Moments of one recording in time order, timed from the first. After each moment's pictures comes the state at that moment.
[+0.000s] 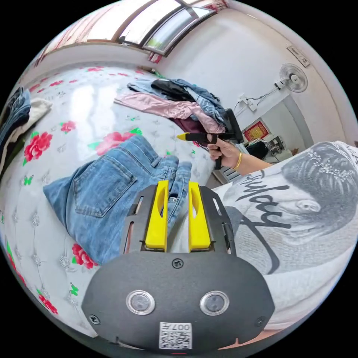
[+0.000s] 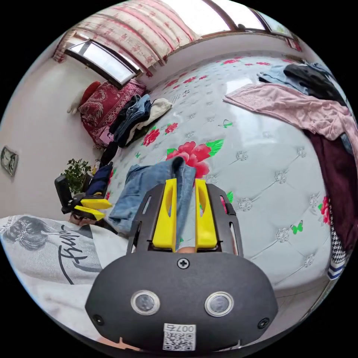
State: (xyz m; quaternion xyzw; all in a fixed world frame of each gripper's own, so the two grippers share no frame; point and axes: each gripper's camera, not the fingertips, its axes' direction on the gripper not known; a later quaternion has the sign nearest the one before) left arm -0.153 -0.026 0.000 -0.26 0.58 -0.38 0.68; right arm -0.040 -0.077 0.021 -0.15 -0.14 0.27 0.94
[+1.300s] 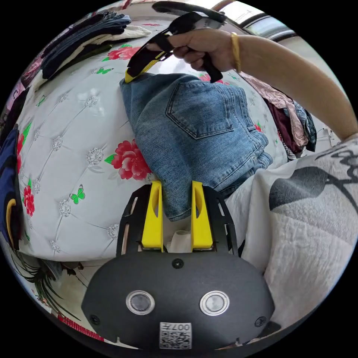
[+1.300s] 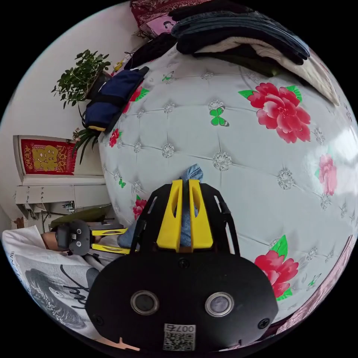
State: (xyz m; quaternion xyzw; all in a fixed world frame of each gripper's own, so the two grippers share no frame) left arm -0.030 0.155 0.116 -0.50 0.38 -0.39 0.68; right arm -0.238 -0.300 0.316 -0.44 -0.27 -0.10 0.85
